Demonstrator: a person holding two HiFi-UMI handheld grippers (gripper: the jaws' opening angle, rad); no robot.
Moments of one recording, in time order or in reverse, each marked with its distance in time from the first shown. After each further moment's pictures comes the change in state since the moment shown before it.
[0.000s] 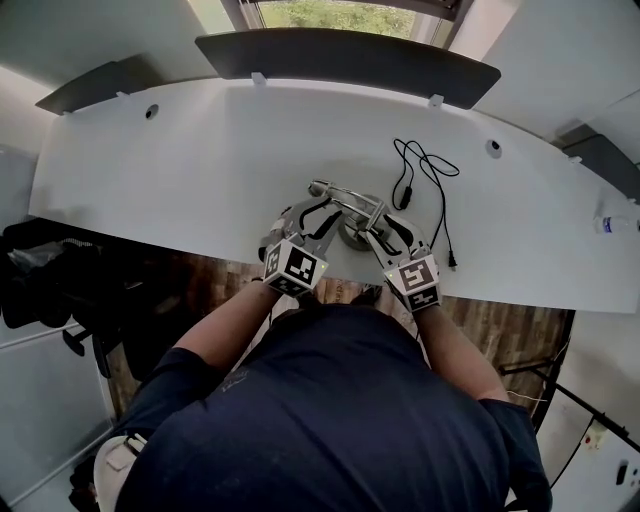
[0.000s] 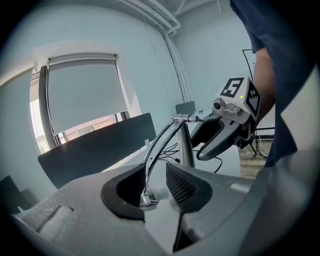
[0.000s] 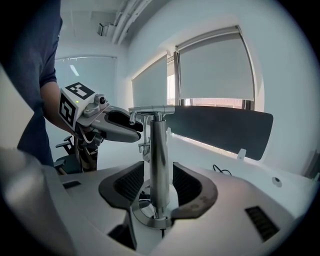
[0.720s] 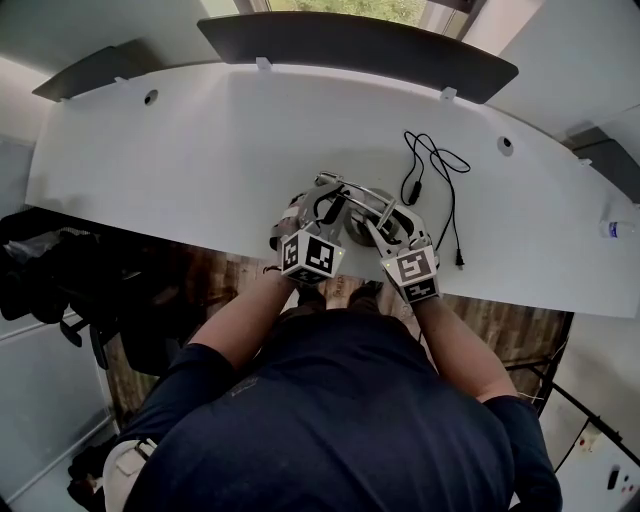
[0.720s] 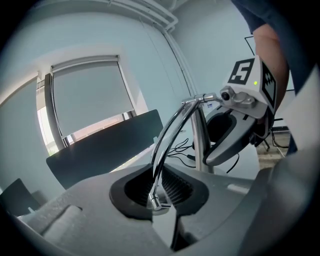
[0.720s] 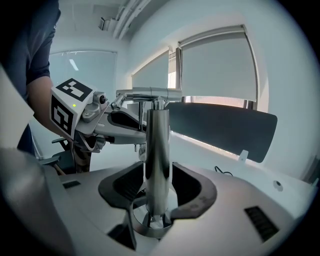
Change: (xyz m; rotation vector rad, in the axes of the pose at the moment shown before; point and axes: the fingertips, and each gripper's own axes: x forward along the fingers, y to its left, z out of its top) left arm 0.028 0.016 -0.015 0.035 0.015 0.122; right arm 0.032 -0.002 -0.003 -0.032 0.018 -0.024
